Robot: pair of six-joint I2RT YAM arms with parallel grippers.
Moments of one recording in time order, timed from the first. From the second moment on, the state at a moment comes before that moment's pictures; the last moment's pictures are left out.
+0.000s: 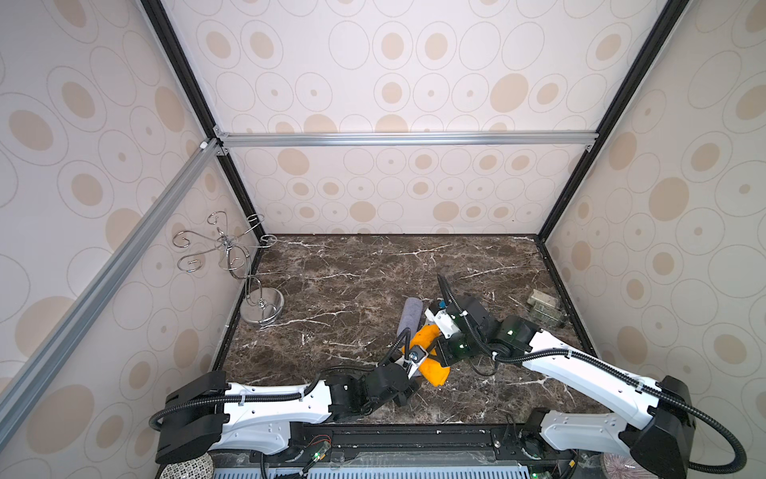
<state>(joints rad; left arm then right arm) -1.30 1.18 0.55 -0.01 -0.39 -0.21 0.84 1.20 0.96 -0.71 -0.25 0.45</state>
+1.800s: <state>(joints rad) -1.30 1.16 0.51 -0.01 -0.38 -0.27 0.86 1.22 0.87 -0.62 -0.12 0.50</state>
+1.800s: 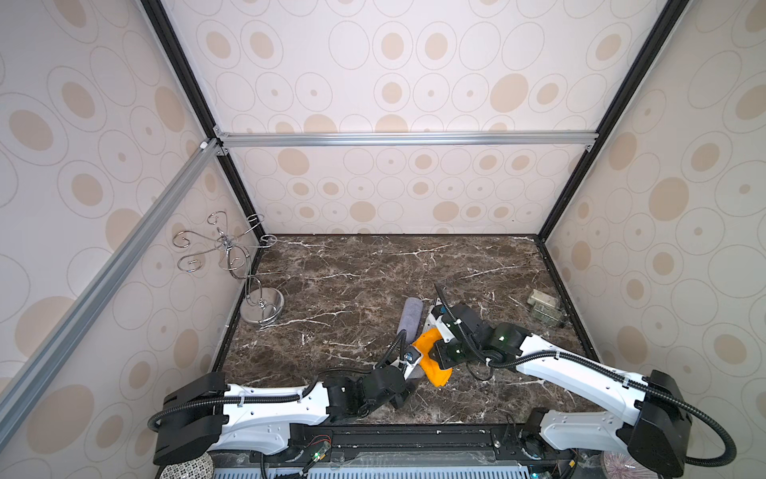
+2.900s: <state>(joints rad) -0.98 1.05 0.51 0.01 0.12 -0.31 0.86 1.15 0.96 -0.97 -0.05 0.41</state>
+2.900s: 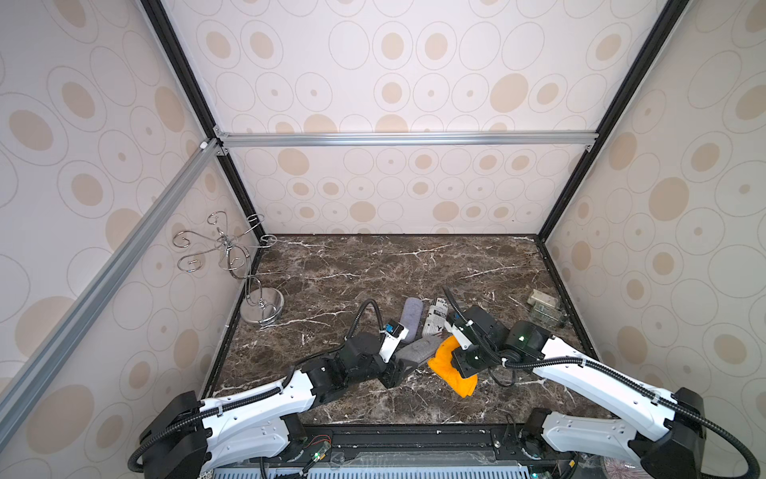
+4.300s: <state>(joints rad) -0.97 1.06 0.47 0.06 0.18 -0.32 1.02 1.26 1.01 -0.91 -0.05 0.46</state>
